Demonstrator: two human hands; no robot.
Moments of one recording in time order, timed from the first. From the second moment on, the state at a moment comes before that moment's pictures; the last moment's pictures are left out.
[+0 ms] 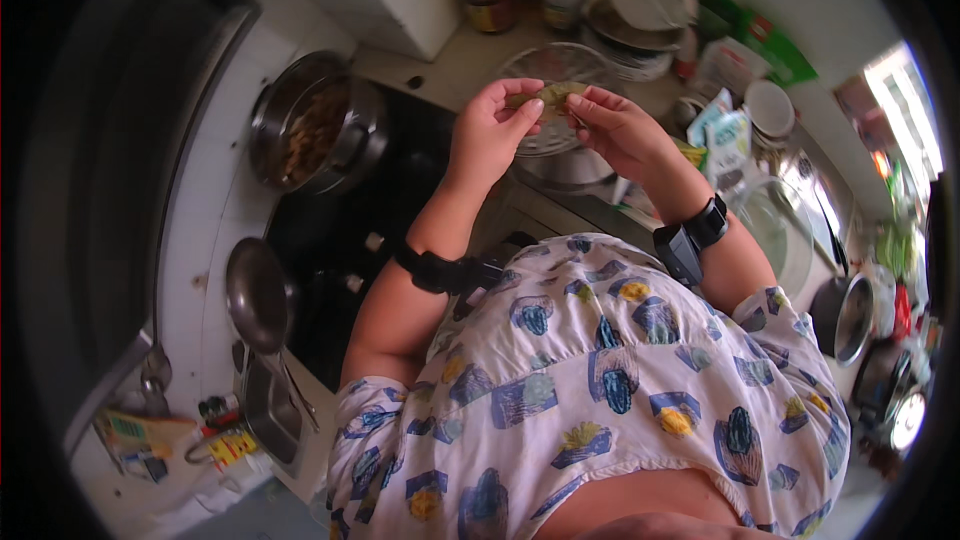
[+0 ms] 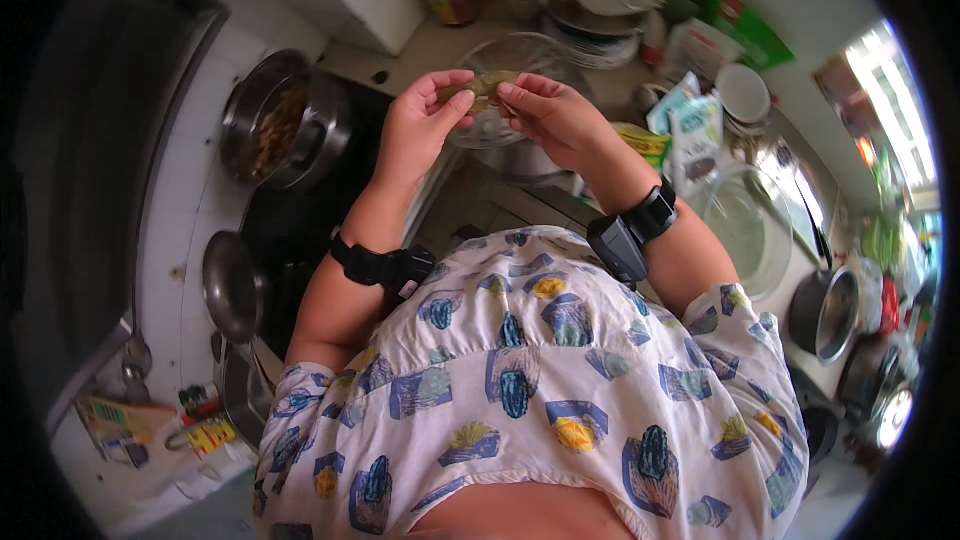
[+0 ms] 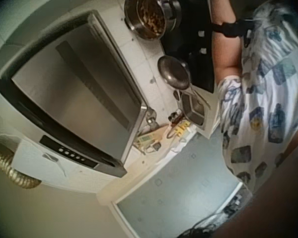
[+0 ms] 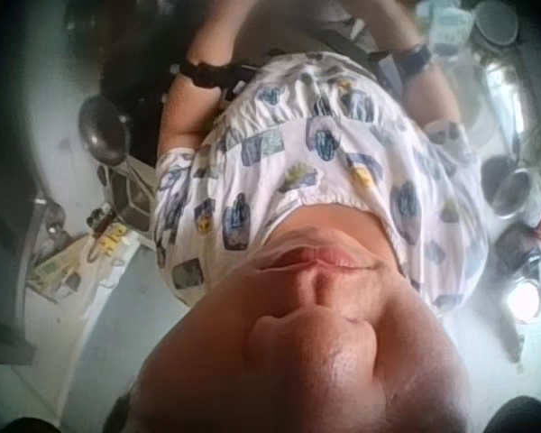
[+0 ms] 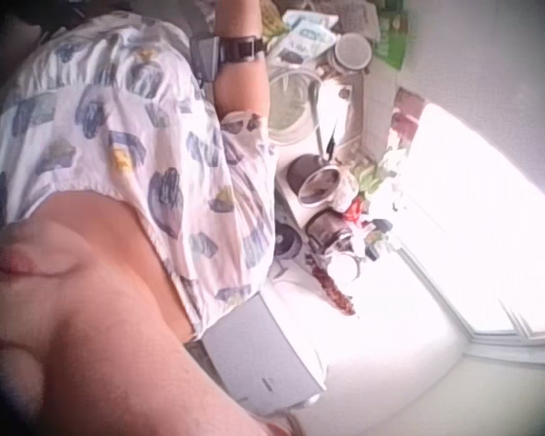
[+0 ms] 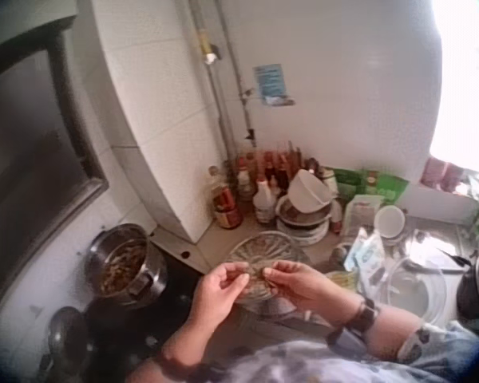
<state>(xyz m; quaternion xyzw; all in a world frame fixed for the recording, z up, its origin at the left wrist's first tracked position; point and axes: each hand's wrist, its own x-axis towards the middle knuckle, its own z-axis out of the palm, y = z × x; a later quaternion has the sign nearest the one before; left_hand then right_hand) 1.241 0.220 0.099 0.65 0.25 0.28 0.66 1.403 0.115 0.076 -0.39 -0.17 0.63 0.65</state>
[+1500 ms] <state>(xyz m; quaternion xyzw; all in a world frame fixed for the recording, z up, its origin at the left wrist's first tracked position) 0.954 0.484 0.105 0.70 0.44 0.50 0.25 1.122 0.472 0.118 -0.51 -0.48 0.56 0.45</state>
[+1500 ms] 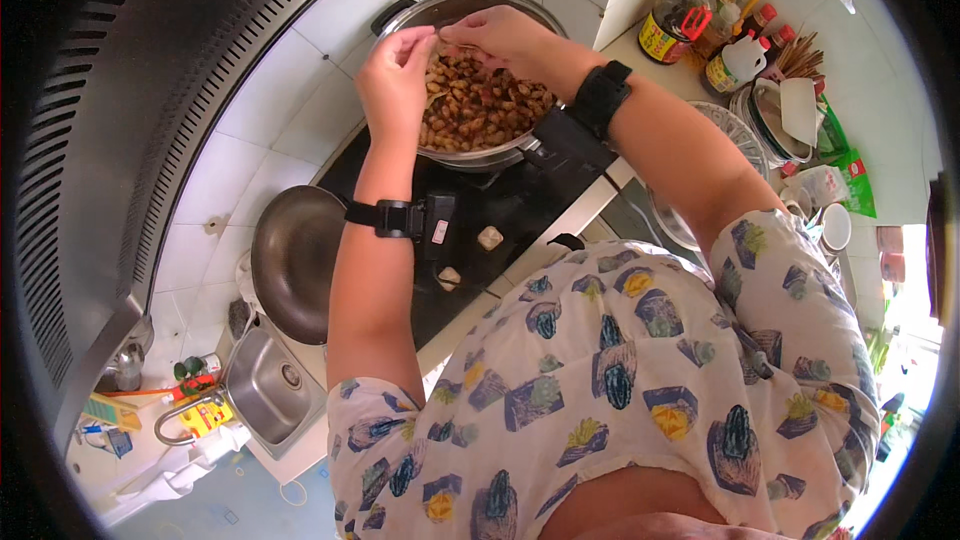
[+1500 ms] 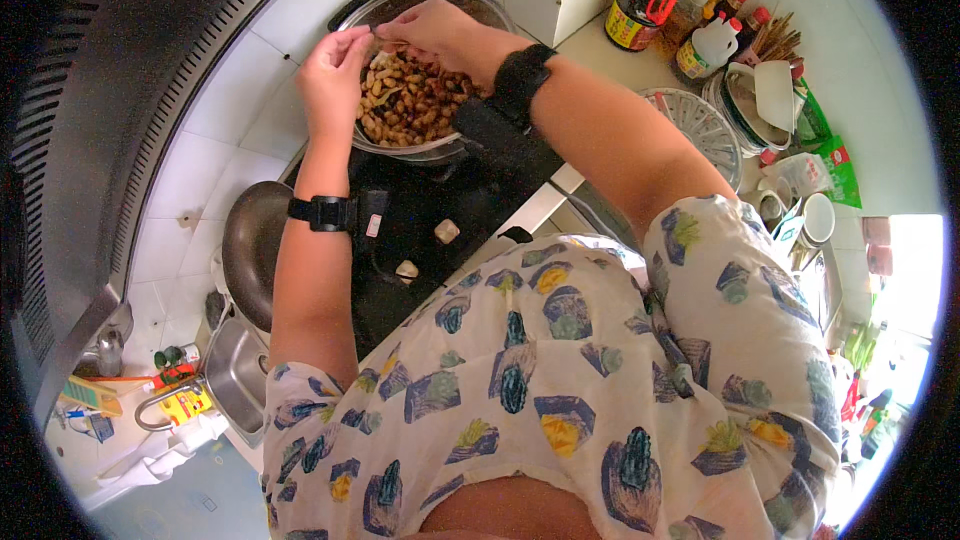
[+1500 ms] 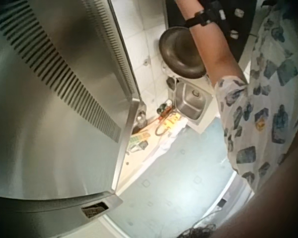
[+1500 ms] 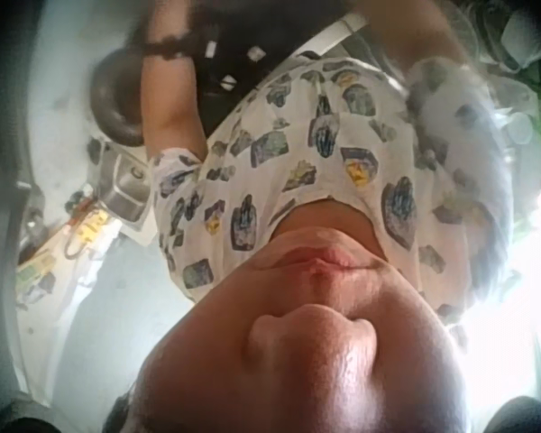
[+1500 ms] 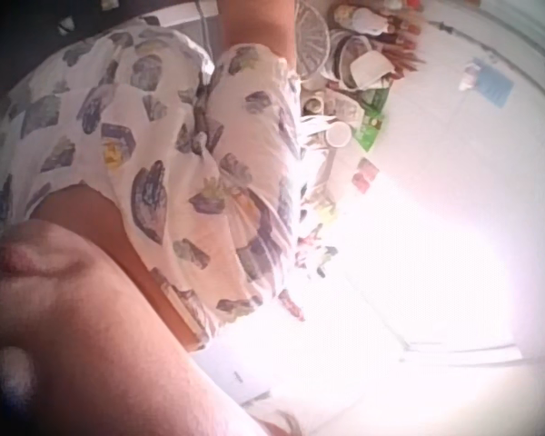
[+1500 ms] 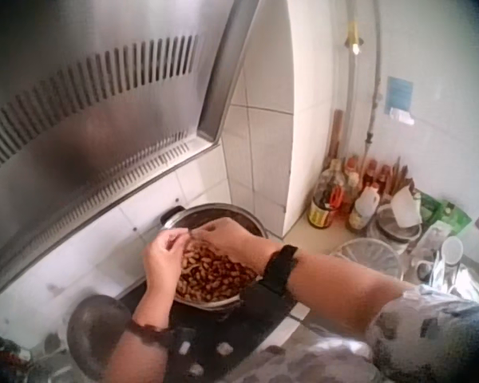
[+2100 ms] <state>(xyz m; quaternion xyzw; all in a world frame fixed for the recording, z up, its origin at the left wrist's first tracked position) 0.933 0.489 0.099 0.81 0.49 0.26 0.20 1.172 0.482 0.099 -0.60 -0.63 0.23 0.43</state>
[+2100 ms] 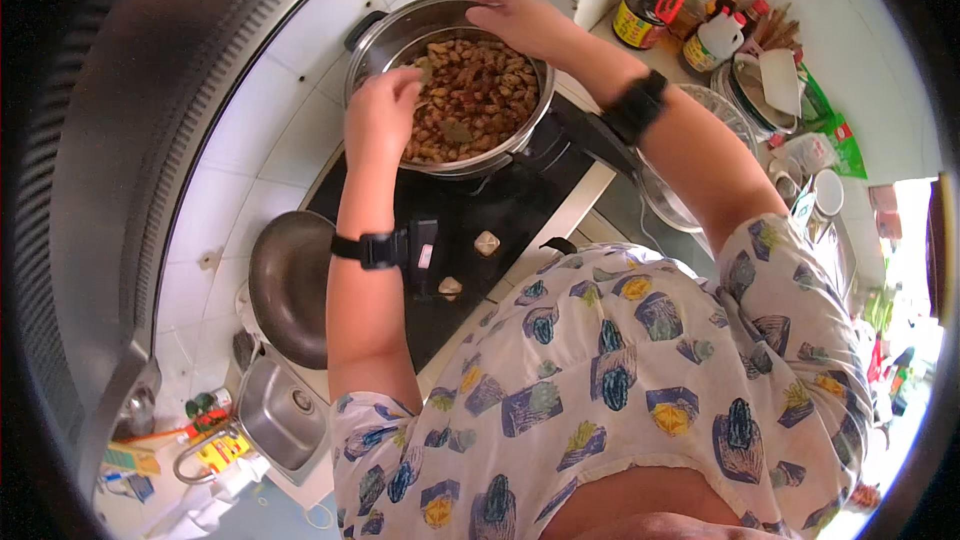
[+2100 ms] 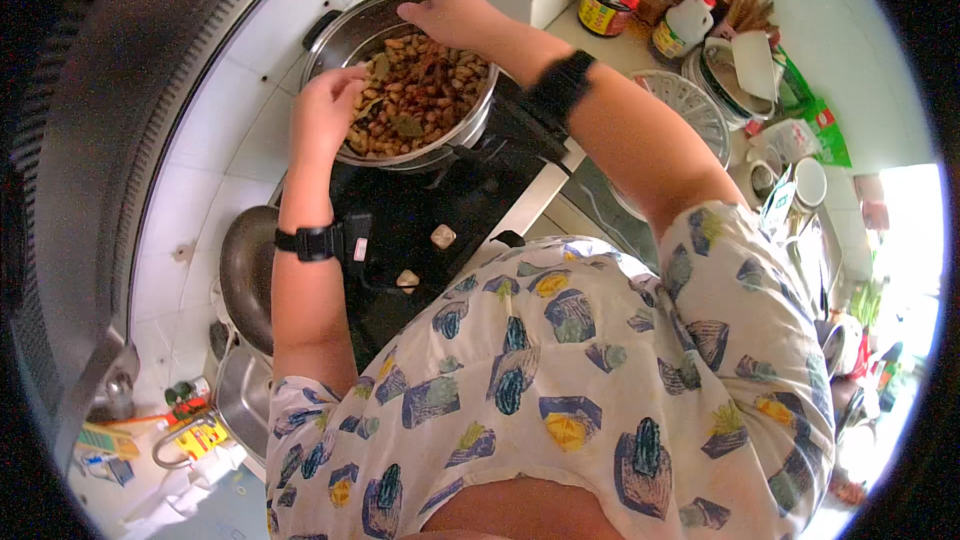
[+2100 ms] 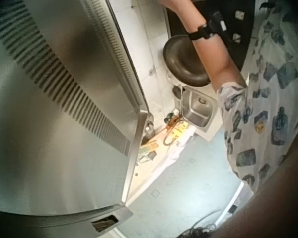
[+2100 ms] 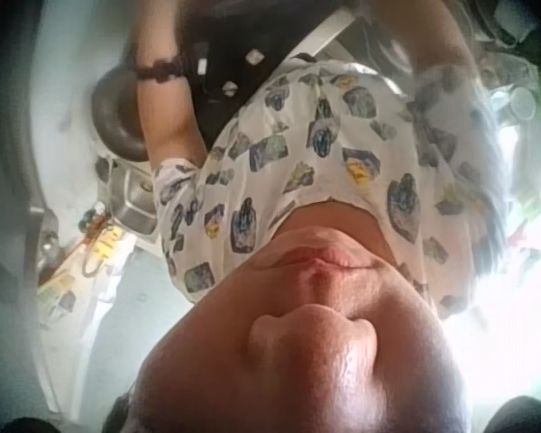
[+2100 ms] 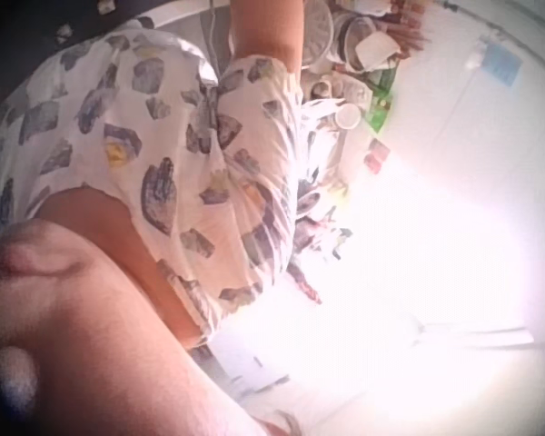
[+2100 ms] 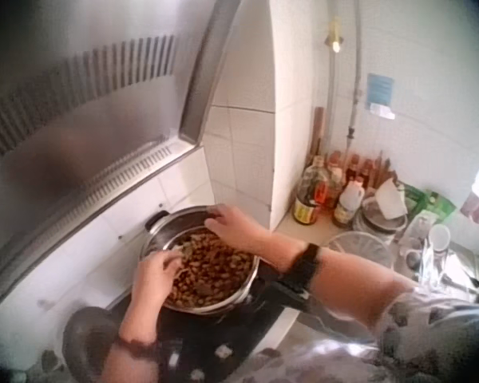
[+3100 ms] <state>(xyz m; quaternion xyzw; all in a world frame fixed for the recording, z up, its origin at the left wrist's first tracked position) 1.300 0.088 -0.140 0.97 -0.12 -0.07 0.20 1.370 -0.321 -0.368 -0.79 0.26 0.16 0.53</state>
